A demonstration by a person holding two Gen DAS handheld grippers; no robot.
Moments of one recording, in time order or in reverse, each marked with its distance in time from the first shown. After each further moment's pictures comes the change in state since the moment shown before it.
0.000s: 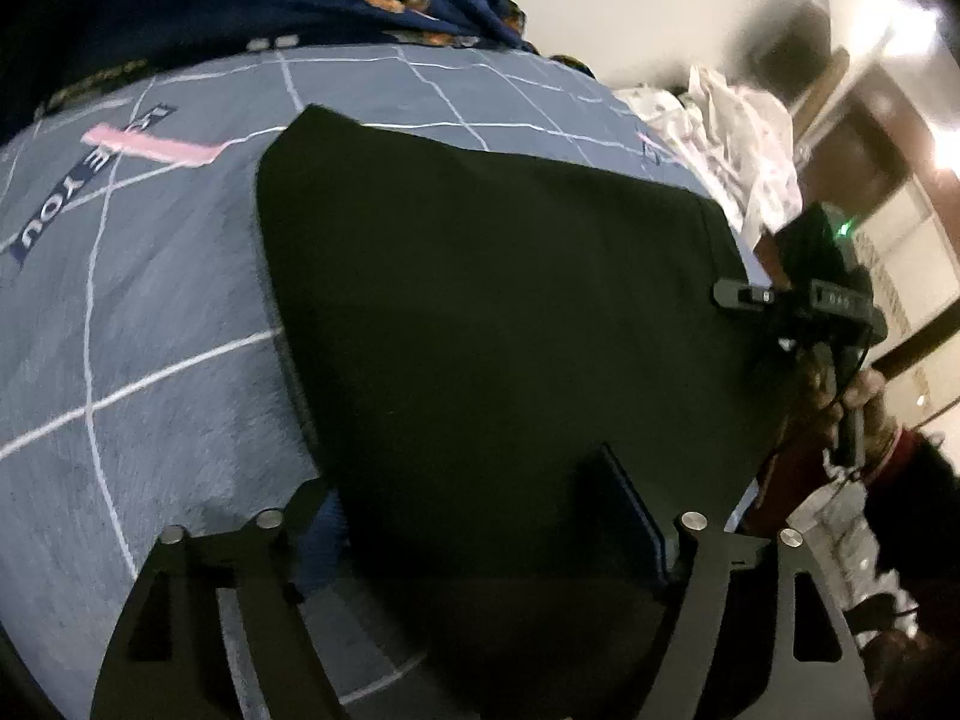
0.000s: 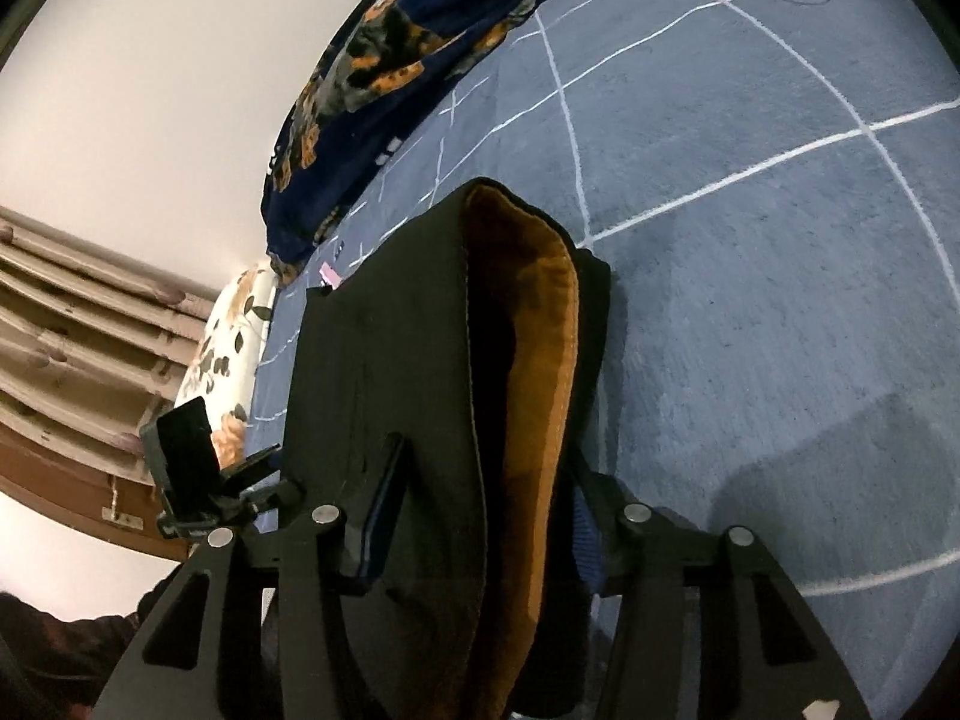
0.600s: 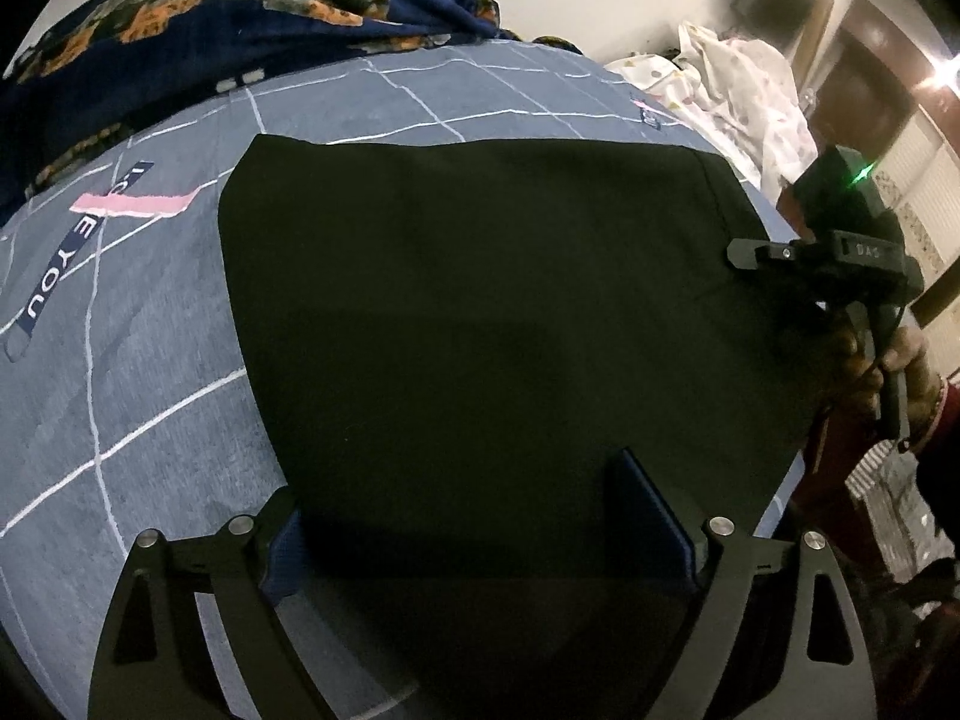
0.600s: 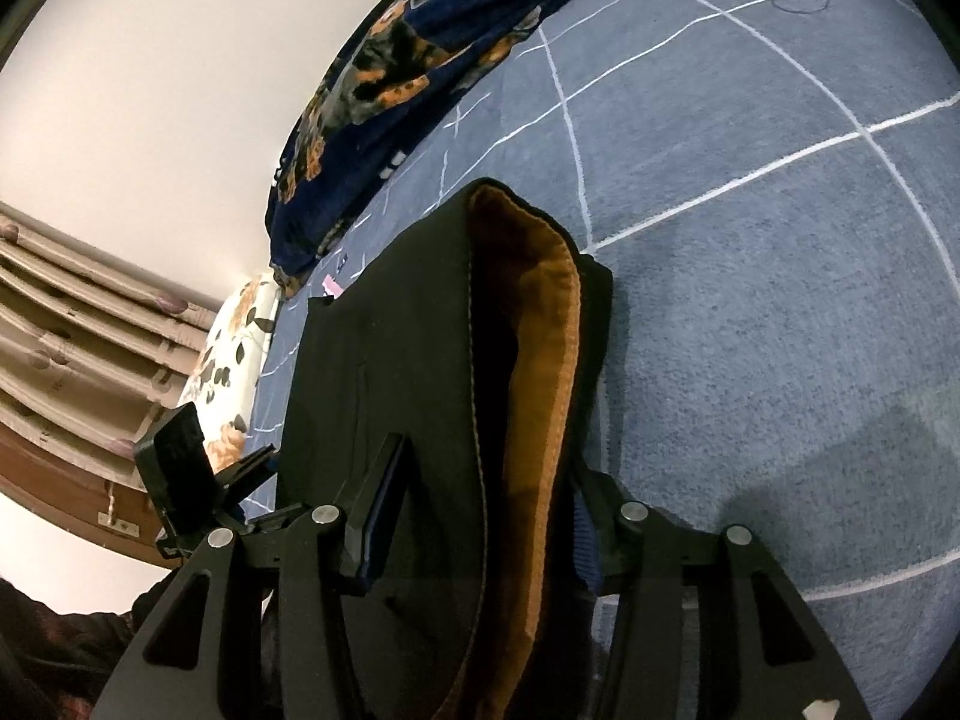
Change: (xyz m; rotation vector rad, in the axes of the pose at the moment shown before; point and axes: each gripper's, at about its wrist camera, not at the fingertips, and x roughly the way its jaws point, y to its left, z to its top) left arm 0.015 -0.024 0.003 0.119 0.005 0.116; right arm -0.001 -0.001 -0.005 -0.003 -0.046 0.005
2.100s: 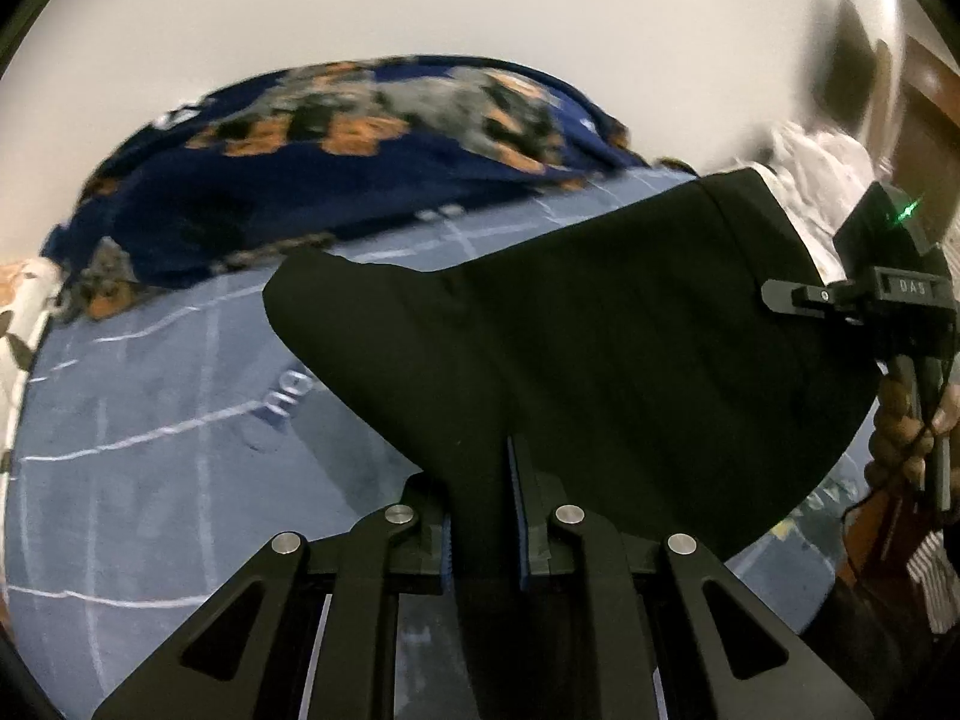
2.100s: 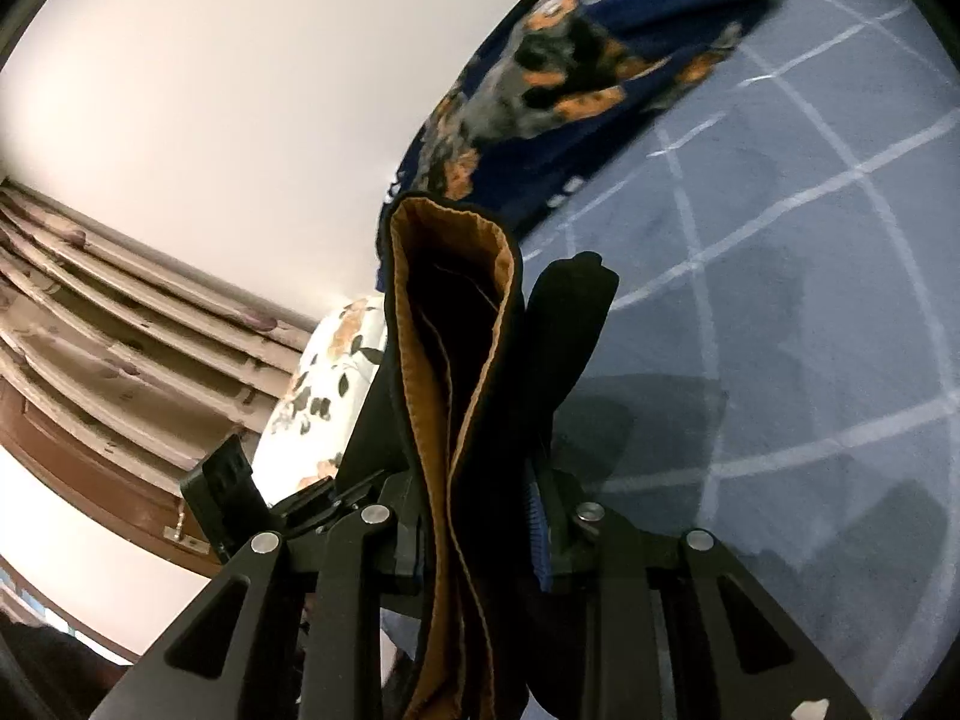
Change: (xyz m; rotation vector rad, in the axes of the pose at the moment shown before) left arm -0.101 0.093 0.037 -0.093 -0.229 0.255; right arm 0.083 0.125 0.058 -0.044 -0.036 0.237
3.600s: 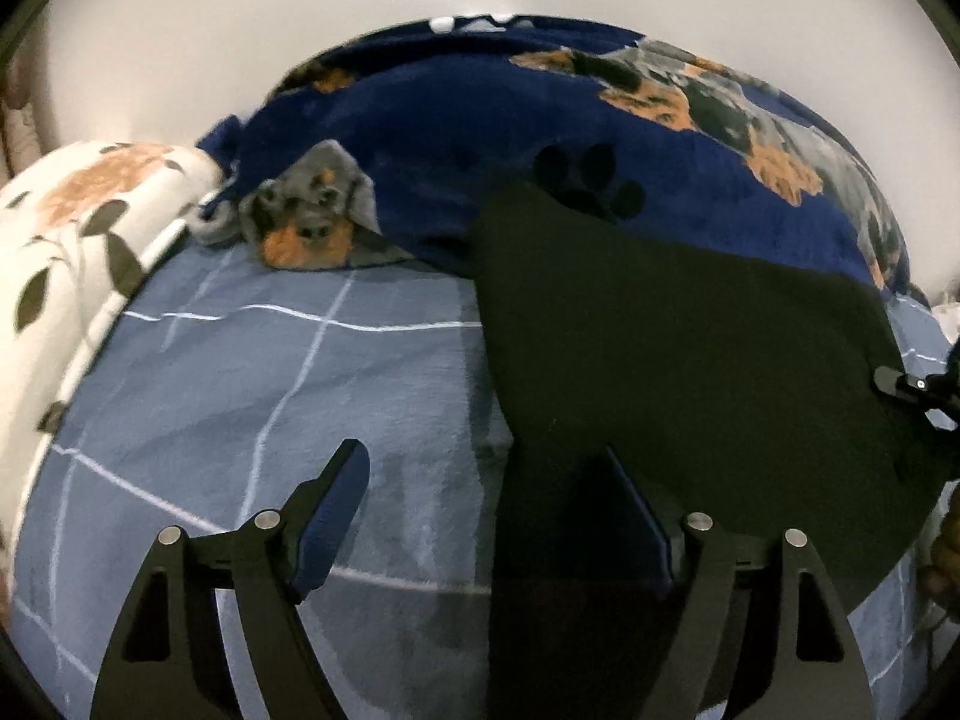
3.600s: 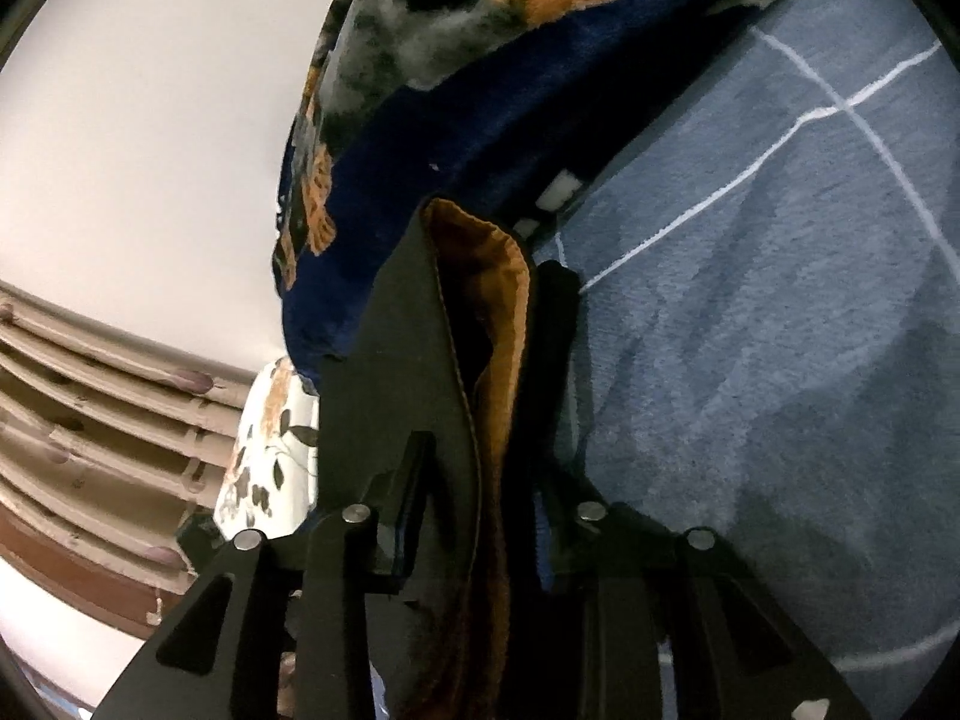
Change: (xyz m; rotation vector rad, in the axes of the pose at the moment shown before) left arm 0.086 0.197 0.016 -0.303 -0.058 0.355; right arm 0.182 -0.043 0.099 0.121 0.000 -0.131
